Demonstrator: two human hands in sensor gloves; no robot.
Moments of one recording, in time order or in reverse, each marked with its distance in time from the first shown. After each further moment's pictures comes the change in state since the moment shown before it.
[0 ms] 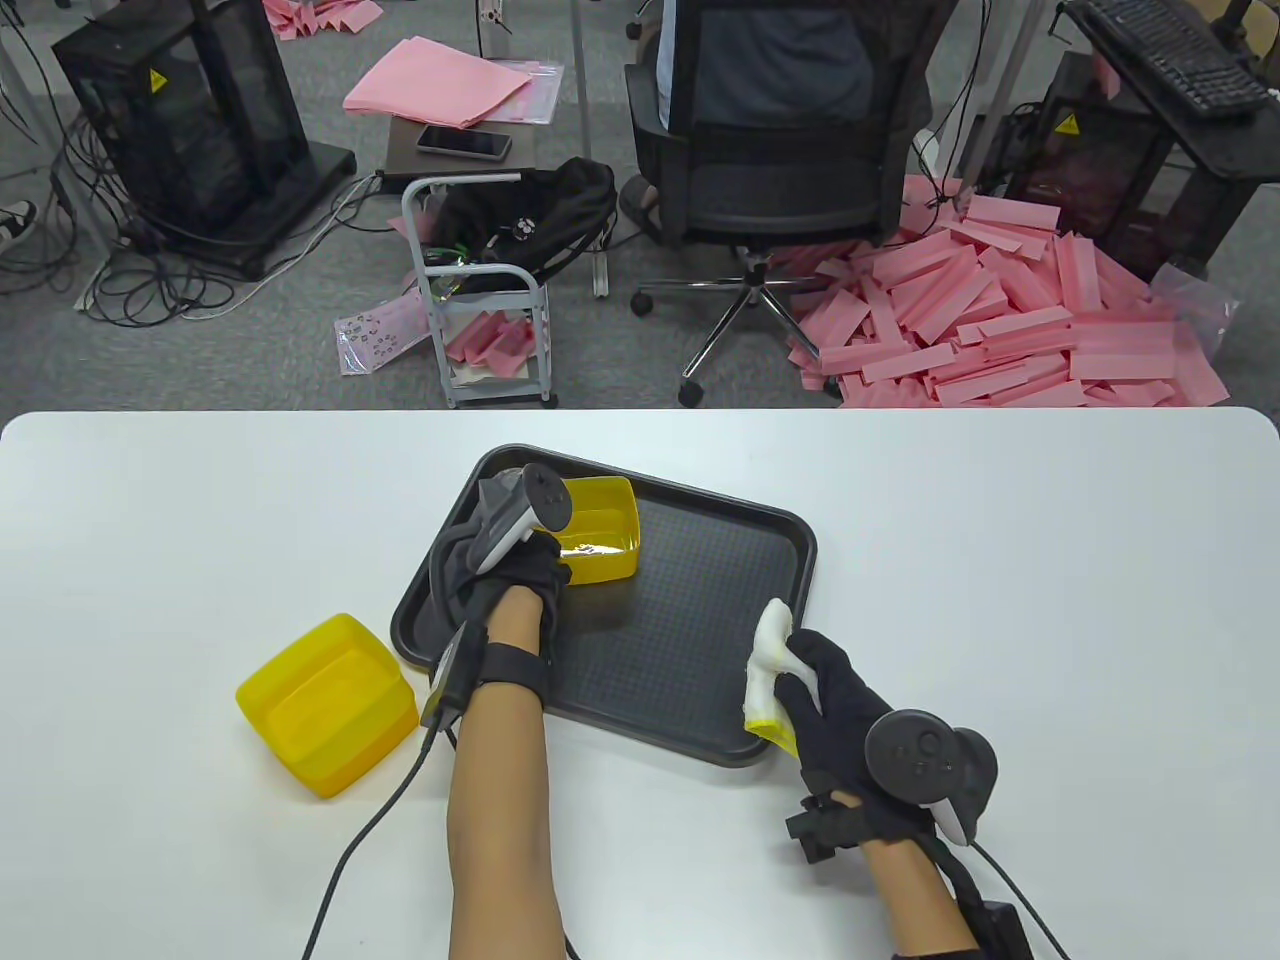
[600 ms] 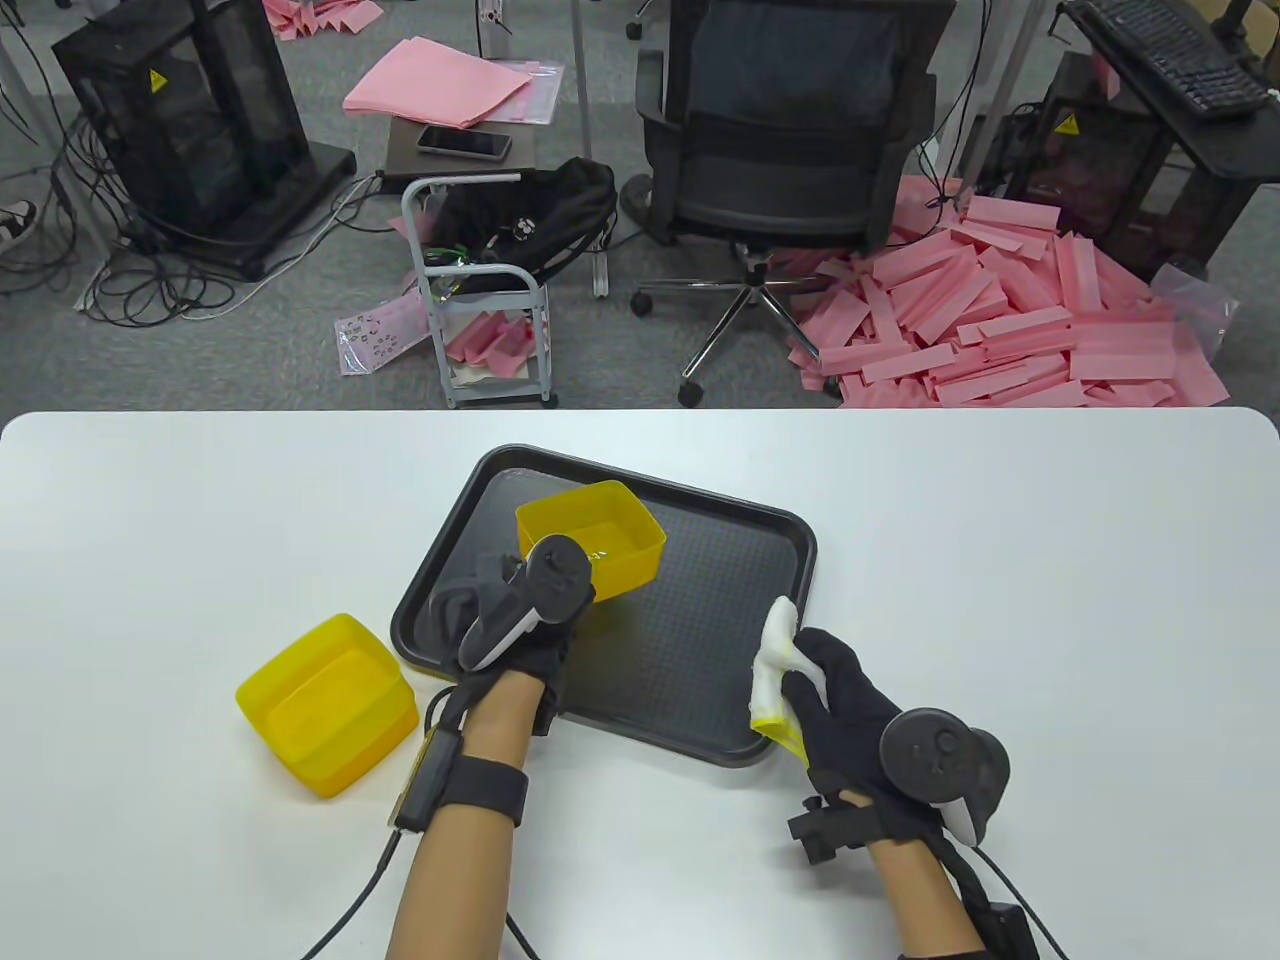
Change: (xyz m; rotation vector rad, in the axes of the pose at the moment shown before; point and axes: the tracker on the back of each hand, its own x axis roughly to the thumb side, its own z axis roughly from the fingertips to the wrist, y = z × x) left_hand 0.013 0.027 0.116 0.380 -0.276 0.062; right_hand -0.005 -0.003 0.000 -0.004 0.020 -0.068
